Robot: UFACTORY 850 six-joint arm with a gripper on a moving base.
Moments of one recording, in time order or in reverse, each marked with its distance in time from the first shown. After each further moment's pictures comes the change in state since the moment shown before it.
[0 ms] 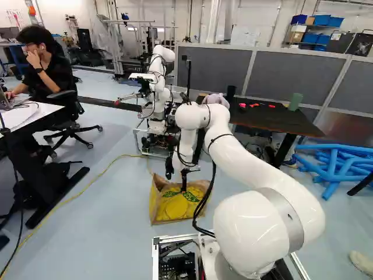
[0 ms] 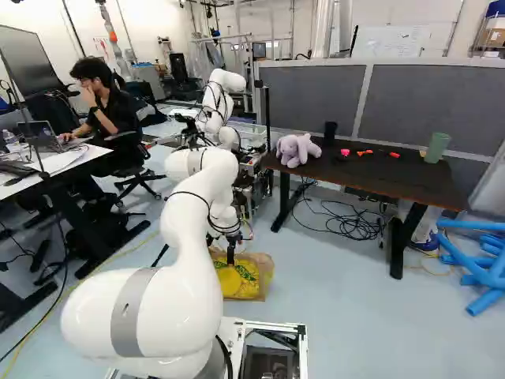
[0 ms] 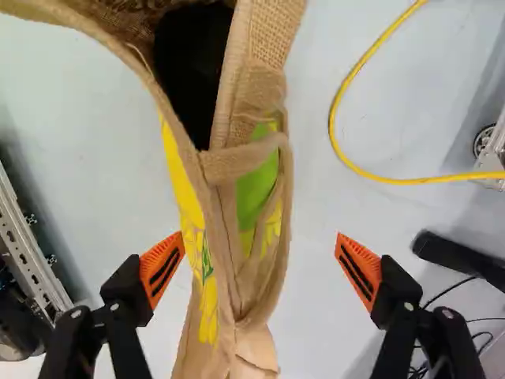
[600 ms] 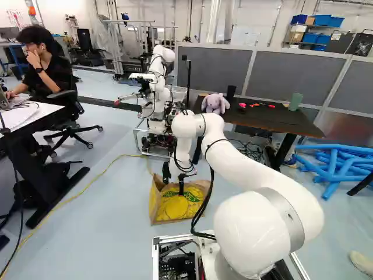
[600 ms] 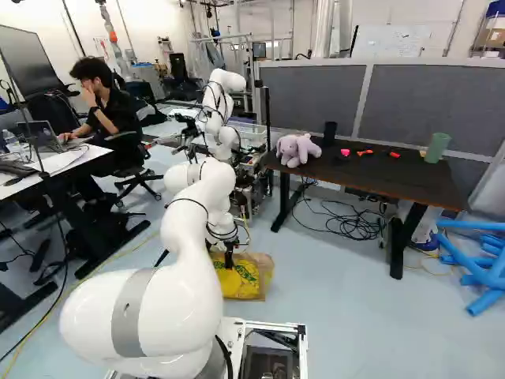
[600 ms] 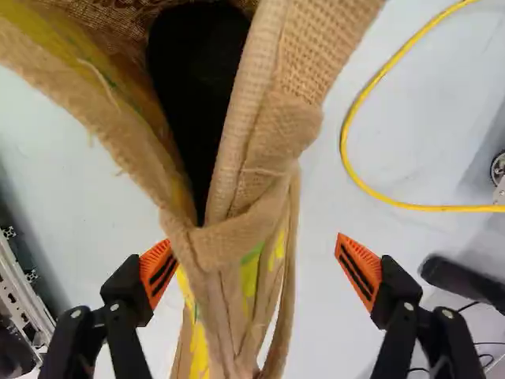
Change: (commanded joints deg) arm 1.8 -6.7 -6.8 0.0 0.0 0.0
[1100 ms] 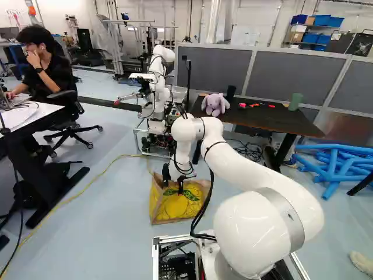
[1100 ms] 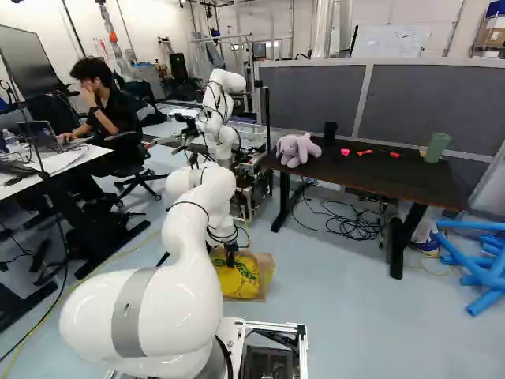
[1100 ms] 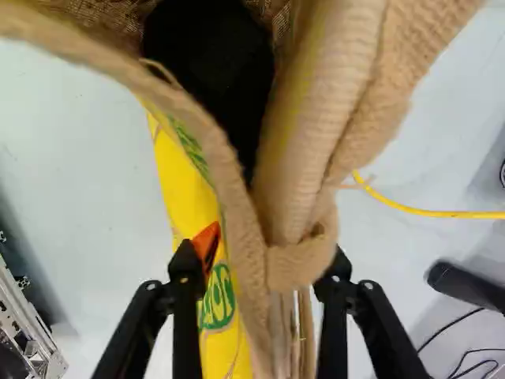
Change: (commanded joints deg) arm 0.1 -1.8 -1.8 0.0 0.0 0.0
